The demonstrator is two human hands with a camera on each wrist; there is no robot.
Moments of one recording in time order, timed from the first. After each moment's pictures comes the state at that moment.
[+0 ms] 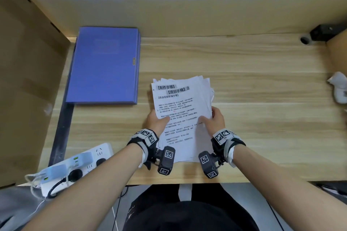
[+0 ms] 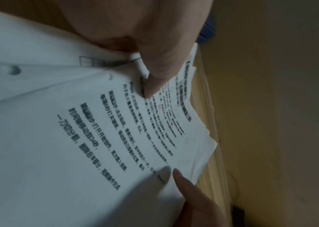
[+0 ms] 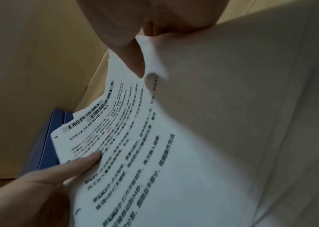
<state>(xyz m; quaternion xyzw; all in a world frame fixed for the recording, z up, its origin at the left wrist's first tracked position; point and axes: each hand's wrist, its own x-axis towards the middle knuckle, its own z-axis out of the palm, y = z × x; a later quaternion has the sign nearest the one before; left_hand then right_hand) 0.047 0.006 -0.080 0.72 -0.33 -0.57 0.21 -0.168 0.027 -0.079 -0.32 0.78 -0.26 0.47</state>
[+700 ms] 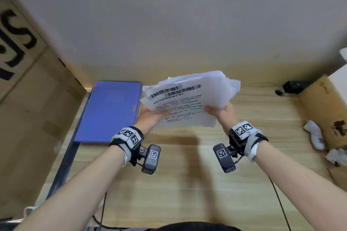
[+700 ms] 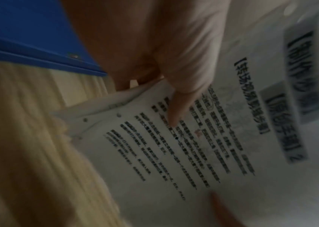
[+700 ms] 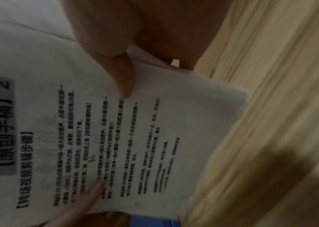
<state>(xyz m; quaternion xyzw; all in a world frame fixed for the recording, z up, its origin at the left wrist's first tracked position) 0.012 -0.082 0.111 0.58 -0.47 -0.54 0.39 -0.241 -0.077 0.105 -0.43 0.61 -0.46 0.49</state>
